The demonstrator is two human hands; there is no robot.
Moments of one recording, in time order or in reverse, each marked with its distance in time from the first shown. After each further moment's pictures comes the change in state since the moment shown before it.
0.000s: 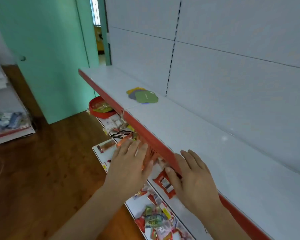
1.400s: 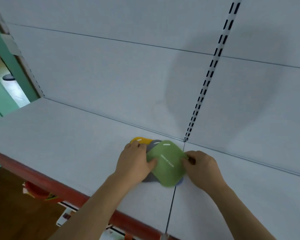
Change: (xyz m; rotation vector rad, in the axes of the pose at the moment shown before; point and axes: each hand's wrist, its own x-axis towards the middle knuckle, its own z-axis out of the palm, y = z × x) left_hand 0.481 -0.232 0.103 -0.198 -0.338 0.303; right_hand 0.424 -0.024 0.144 0.255 -0.013 0.914
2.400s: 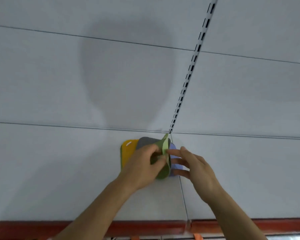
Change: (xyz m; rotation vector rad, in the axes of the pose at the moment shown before) left_hand 0.001 -0.013 -0.018 -0.677 -0.252 0.467; right_hand -0.075 -0.076 0.013 0.888 0.074 0.326
